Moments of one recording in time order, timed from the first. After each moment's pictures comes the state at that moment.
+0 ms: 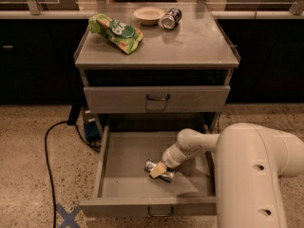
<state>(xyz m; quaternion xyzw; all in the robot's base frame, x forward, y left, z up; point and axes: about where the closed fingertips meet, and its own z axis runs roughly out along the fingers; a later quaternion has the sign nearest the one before) 0.608 -0.043 0.336 -0.44 0.86 0.22 0.14</state>
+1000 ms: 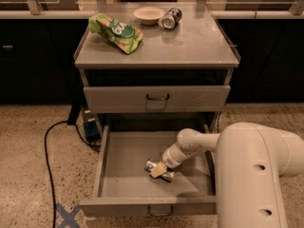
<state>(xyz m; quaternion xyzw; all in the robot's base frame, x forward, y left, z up) 0.608 -0.043 0.340 -0.44 0.86 0.22 0.14</state>
